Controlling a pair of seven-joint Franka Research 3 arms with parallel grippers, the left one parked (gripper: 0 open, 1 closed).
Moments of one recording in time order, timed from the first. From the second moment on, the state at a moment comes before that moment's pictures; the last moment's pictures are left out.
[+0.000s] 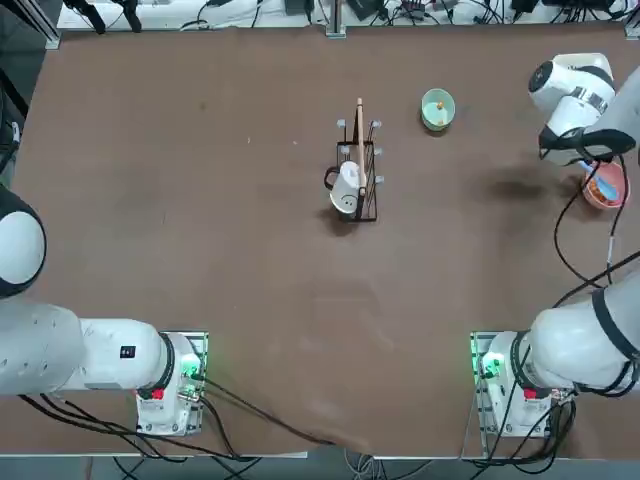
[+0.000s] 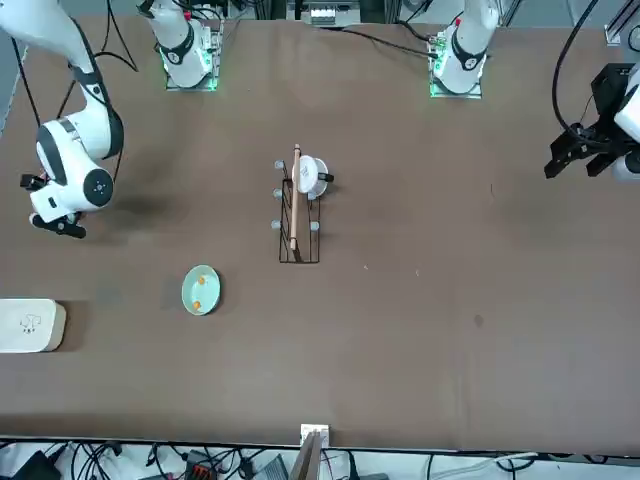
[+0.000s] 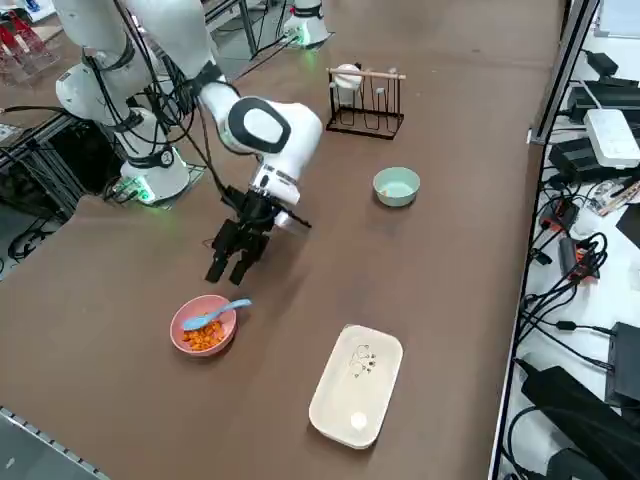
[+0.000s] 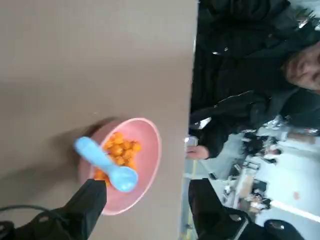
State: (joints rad) arm -0.14 0.32 -0.04 -2.18 -1.14 2.00 0.75
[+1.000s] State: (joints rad) arm 0.03 0.25 -0.04 -1.69 -0.30 1.51 0.47
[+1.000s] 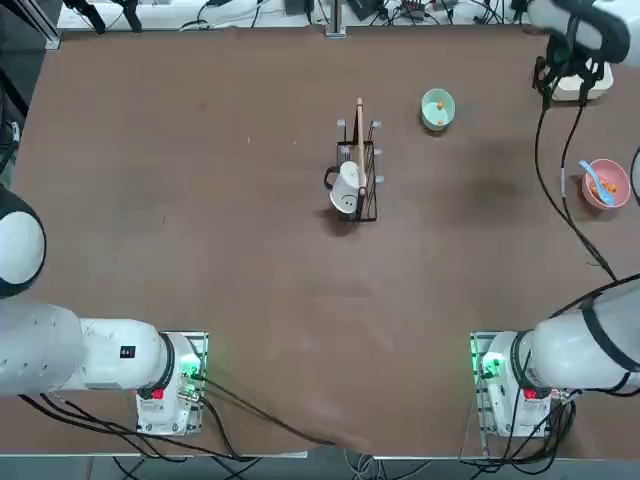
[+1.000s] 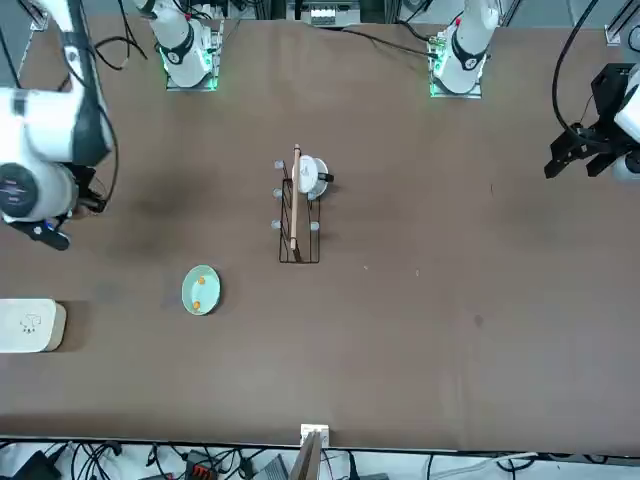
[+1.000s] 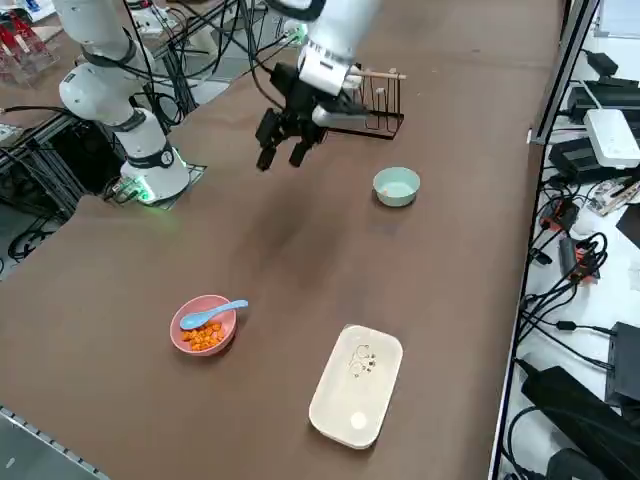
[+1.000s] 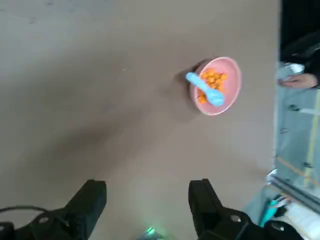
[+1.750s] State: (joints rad) arm 0.01 0.14 -0.05 -1.46 0.04 1.29 0.25
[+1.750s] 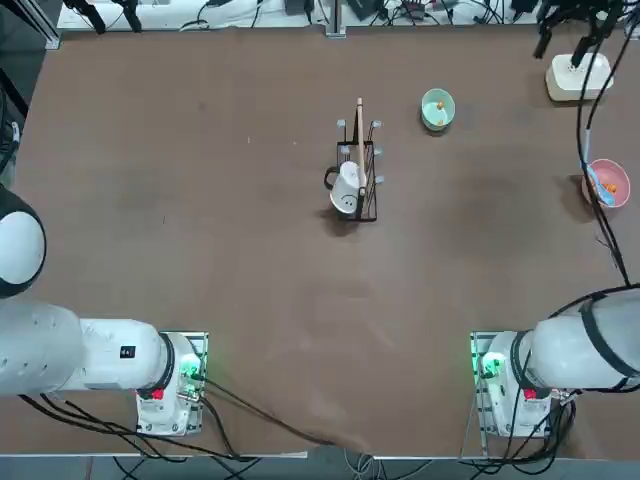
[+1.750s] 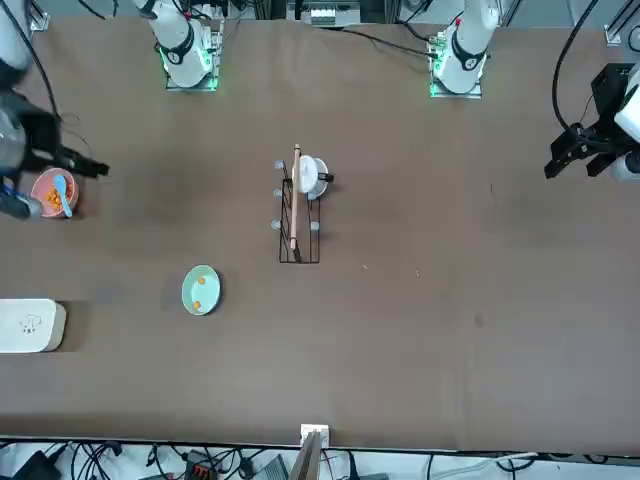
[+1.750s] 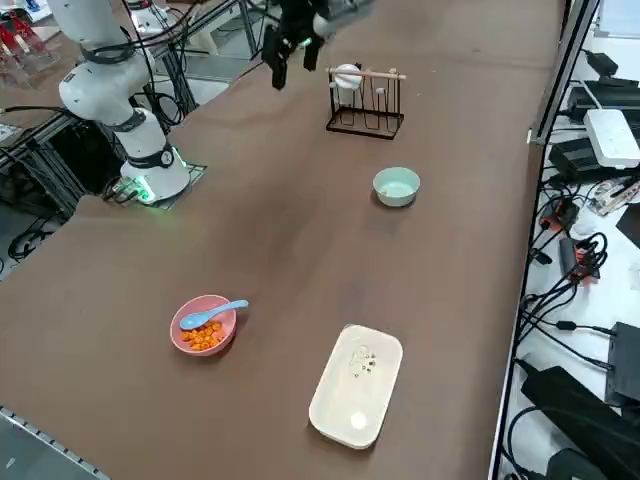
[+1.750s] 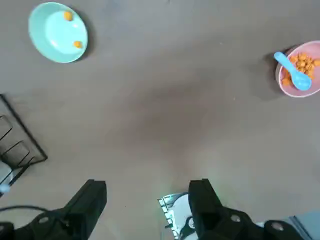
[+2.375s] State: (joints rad) arm 0.02 -0.03 -0.05 -1.52 0.03 1.35 0.02
